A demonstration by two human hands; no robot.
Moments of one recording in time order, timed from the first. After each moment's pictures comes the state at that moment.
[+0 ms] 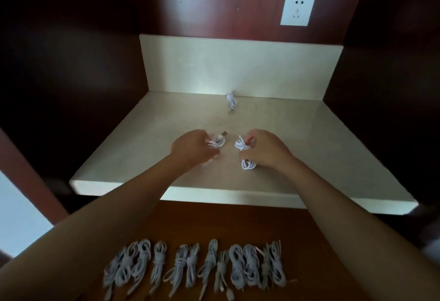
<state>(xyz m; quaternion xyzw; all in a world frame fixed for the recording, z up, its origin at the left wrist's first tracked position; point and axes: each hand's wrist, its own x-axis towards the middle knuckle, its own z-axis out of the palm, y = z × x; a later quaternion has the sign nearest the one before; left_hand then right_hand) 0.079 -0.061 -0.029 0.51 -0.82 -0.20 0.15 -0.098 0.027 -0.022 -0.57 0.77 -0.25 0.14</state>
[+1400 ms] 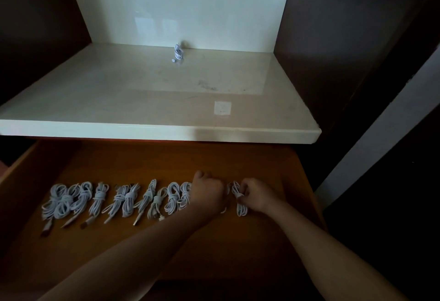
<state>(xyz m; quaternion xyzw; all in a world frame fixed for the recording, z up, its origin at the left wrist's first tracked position) -0.032 0.167 -0.195 0.36 -0.93 -0.01 -0.02 -0.179 0.232 -0.198 -0.52 0.80 -0.10 0.28</state>
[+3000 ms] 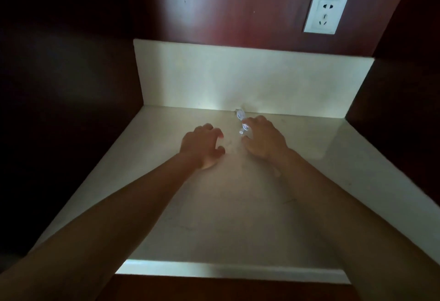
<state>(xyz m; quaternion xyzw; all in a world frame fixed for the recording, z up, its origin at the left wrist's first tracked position) 0.042 -0.195 -0.042 0.41 -0.90 -0.06 0.16 -0.131 -0.133 -0.030 -0.60 0.78 -0.18 0.00</state>
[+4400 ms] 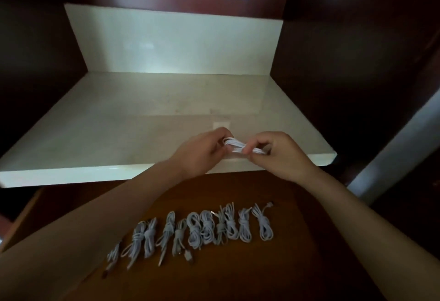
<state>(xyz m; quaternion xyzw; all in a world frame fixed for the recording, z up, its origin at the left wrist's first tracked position) 0.016 0.048 -0.046 0.19 -0.93 -0.24 0.19 -0.147 0.187 -0.027 -0.59 0.71 -0.36 0.15</state>
